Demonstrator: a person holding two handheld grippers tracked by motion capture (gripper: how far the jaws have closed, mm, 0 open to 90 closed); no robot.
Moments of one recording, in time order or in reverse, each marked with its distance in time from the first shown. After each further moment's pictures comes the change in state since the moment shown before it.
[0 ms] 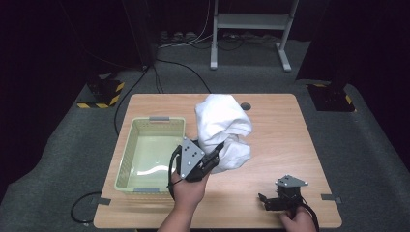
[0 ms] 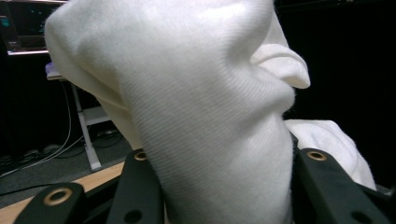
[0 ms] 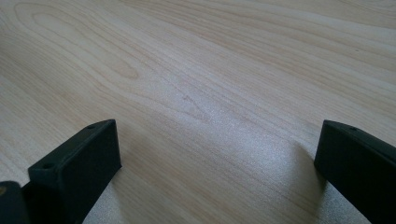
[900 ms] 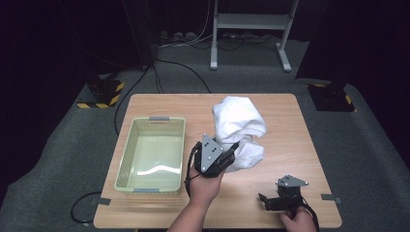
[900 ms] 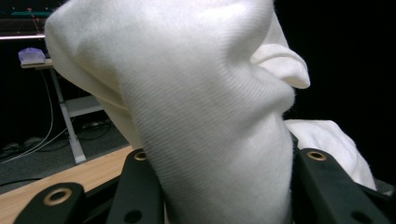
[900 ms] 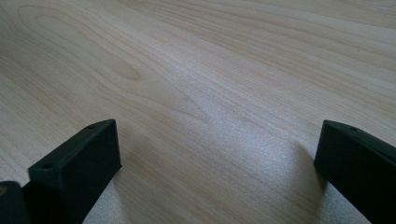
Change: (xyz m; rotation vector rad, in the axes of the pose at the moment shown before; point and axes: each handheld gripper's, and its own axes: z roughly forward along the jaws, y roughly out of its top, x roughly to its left) left arm -0.018 -0.015 0.038 0.045 -0.037 -0.018; right arm -0.001 0.000 -0.001 -0.001 0.010 0.008
